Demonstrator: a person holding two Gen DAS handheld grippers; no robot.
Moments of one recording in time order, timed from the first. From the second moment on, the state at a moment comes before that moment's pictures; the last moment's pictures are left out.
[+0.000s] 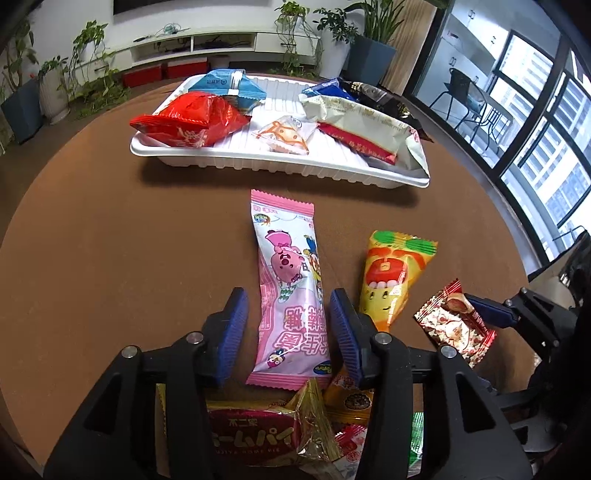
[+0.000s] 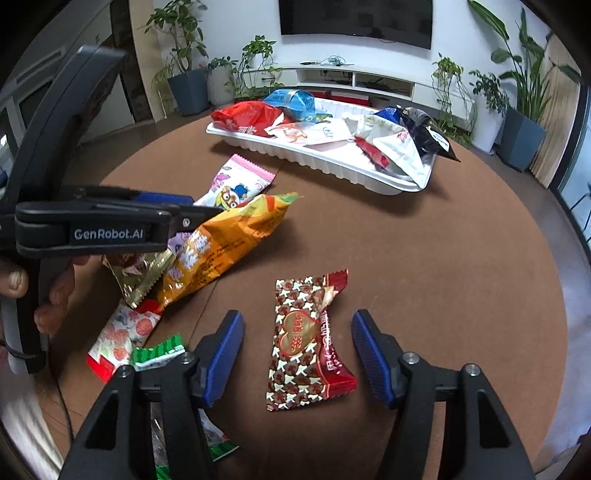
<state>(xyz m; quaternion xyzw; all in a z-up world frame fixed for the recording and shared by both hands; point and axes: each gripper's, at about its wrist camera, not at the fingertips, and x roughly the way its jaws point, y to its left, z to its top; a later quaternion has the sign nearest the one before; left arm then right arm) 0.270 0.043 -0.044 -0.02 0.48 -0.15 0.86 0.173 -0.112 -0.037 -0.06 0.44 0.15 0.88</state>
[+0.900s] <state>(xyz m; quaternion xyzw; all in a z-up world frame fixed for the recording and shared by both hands) 0.270 0.064 -0.041 -0.08 0.47 -0.16 0.86 0.187 -0.143 -0.028 0.05 0.44 0.18 0.88</state>
